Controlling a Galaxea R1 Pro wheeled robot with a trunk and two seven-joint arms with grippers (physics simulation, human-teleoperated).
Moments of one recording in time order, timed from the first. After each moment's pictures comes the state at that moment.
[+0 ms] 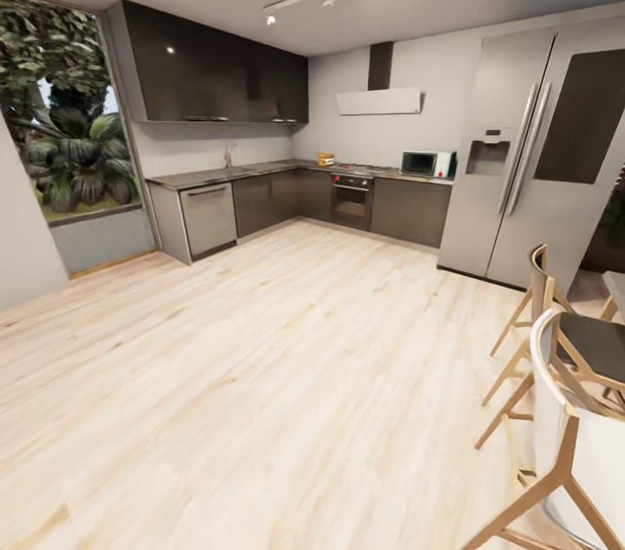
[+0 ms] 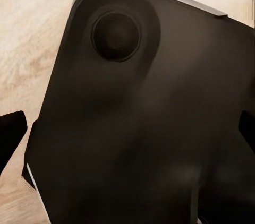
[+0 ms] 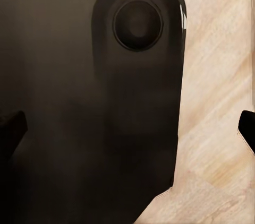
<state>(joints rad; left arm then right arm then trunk) 0.00 -0.01 -0.01 -0.05 0.39 -0.01 0.00 0.00 0.00 0.00 0.01 0.00 -0.06 -0.01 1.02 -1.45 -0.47</state>
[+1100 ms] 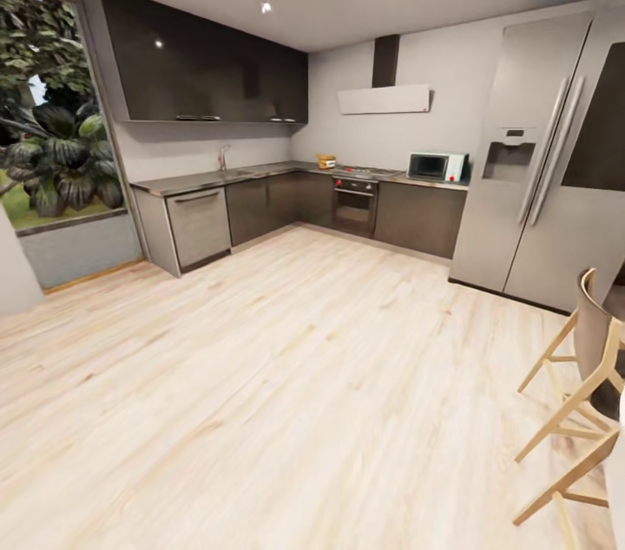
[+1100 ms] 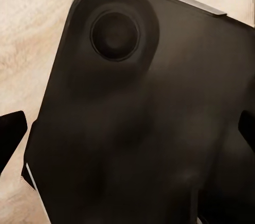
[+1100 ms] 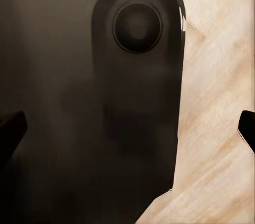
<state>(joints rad) 0.00 -0.01 -0.01 -0.05 0.39 -0.01 0.00 0.00 0.00 0.00 0.01 0.00 -0.06 -0.01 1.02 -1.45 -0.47</state>
